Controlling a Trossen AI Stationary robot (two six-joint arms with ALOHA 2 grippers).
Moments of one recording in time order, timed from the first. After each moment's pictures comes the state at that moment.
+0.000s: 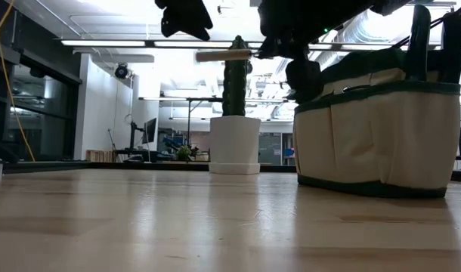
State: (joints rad) left arm 0.03 1.42 1.39 -0.73 -0.06 -0.26; right arm 0.23 1.62 0.90 0.49 1.16 -1.42
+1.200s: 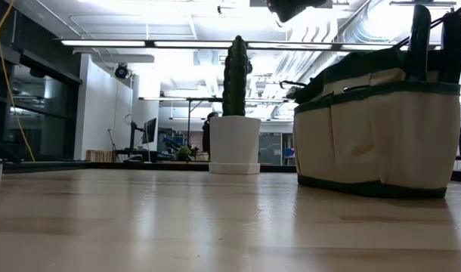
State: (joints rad) left arm -0.16 1.29 1.29 -0.25 -0.72 0.00; right arm 0.28 1.48 0.90 0.72 1.22 -0.73
